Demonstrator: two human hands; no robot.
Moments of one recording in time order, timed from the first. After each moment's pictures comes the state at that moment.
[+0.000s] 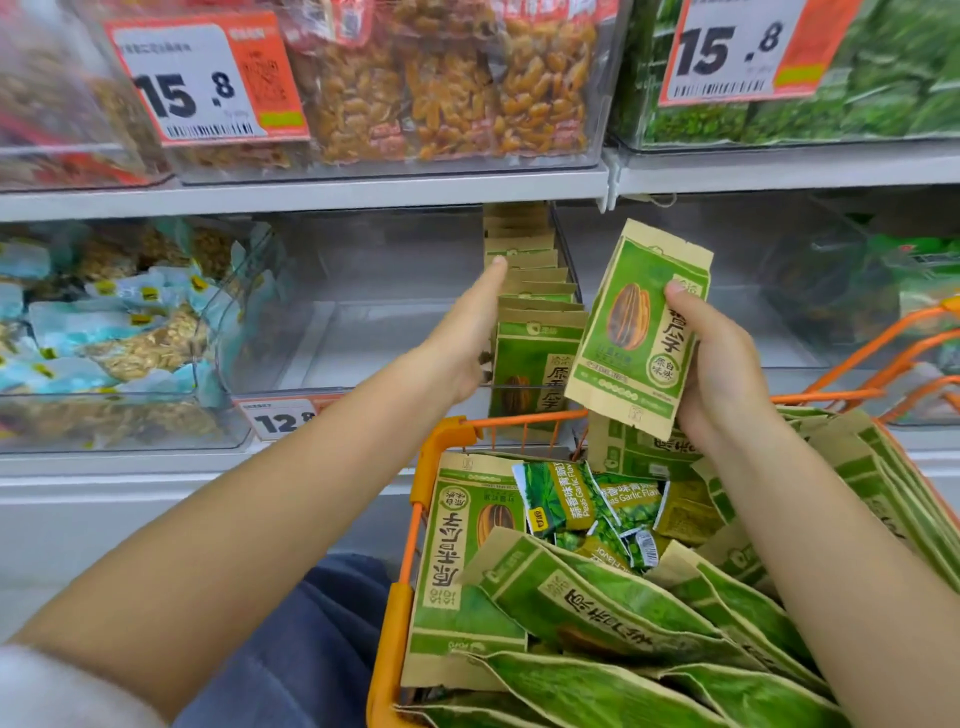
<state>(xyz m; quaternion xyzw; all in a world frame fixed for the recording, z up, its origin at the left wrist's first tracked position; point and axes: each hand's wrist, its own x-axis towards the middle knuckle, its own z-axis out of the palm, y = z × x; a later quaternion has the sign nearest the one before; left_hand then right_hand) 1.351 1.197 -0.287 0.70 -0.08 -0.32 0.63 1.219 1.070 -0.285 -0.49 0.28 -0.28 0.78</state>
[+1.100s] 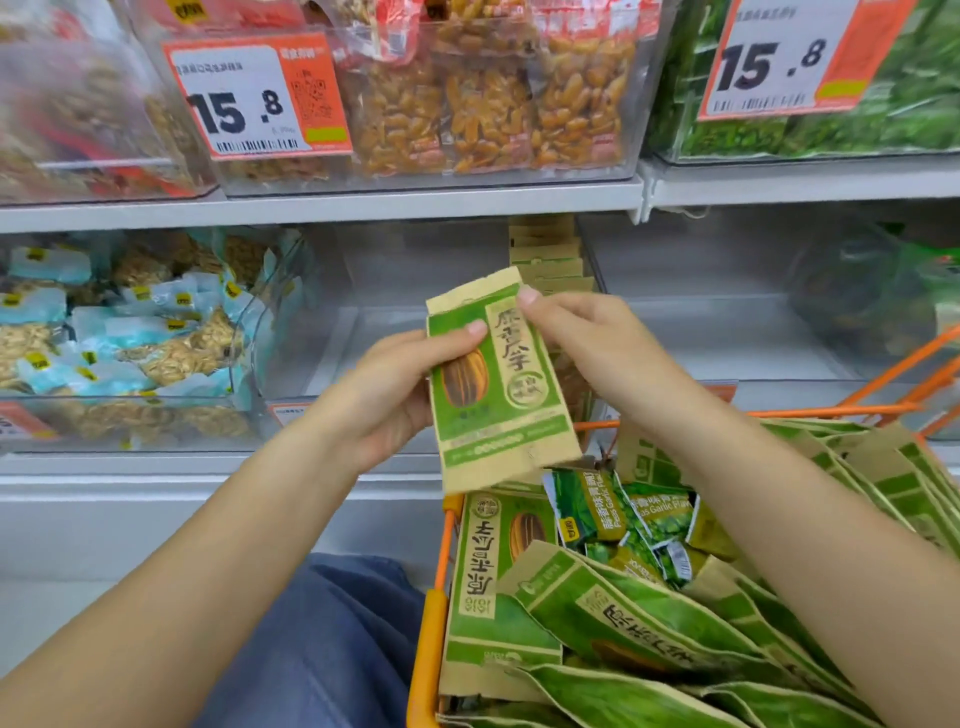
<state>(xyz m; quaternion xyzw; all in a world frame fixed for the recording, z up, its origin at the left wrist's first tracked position) 1.326 1.298 -0.259 0.62 -0.15 -0.36 0.68 1.252 1.138 -0.254 -0.80 0.12 -0.11 0.57</state>
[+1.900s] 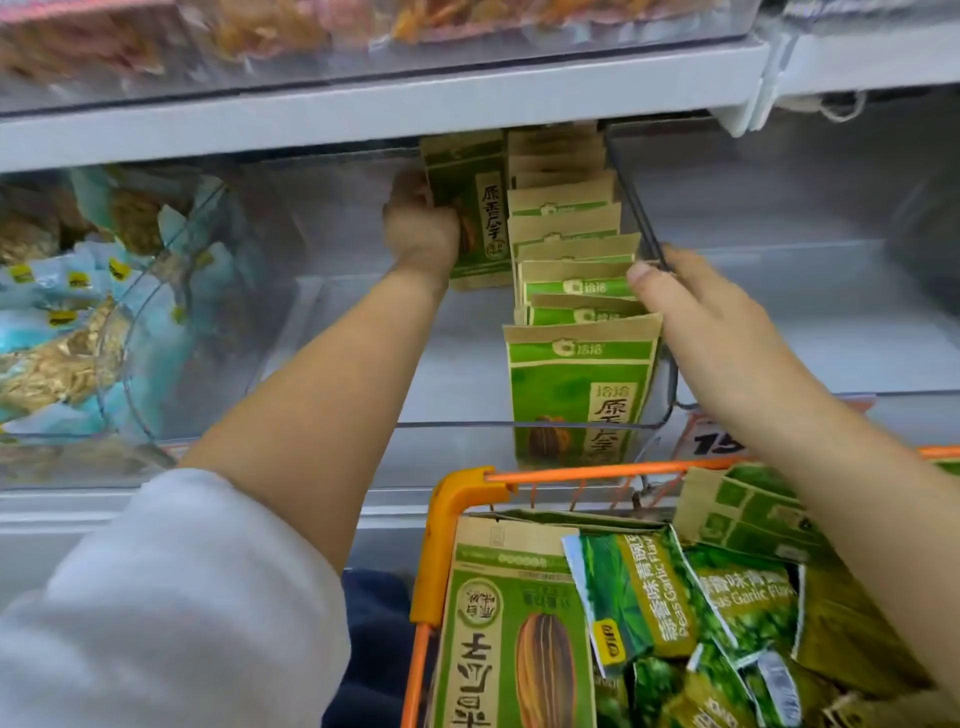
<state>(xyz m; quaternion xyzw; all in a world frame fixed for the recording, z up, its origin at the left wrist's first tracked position) 1.549 1.149 -0.346 0.79 -0.05 0.04 0.61 1.296 1.059 -0.310 -0.84 0.24 -0.15 0.46</state>
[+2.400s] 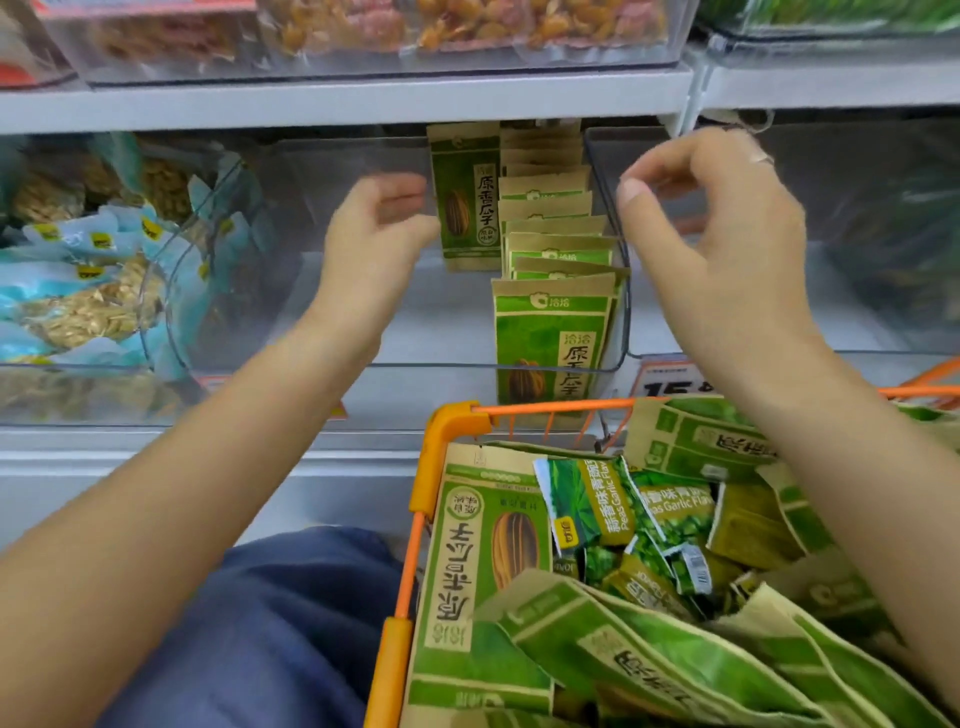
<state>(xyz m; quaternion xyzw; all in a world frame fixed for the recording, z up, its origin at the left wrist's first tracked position) 1.408 1.243 -0.289 0.74 -0.19 -0.01 0.65 1.265 1.080 -0.266 -0.87 0.10 -0.39 0.28</state>
